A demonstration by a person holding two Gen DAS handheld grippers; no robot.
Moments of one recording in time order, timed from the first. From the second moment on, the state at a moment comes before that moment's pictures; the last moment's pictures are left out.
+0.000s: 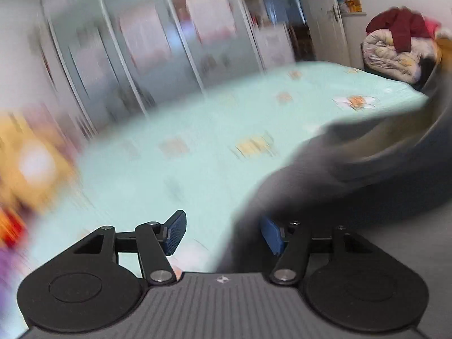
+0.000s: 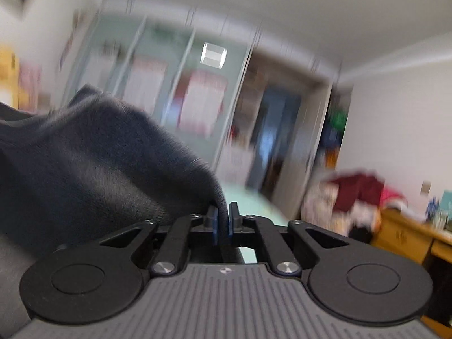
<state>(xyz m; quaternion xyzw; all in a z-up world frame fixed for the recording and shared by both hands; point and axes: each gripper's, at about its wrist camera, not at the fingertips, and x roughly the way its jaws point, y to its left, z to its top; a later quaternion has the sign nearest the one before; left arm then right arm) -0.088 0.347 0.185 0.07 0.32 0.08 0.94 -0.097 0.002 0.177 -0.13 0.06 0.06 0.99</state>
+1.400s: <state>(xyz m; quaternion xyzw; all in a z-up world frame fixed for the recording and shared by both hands) -0.283 0.260 0.028 0.08 0.36 -0.08 0.93 -0.307 0.081 -0.009 -0.35 0.17 0.27 0.88</state>
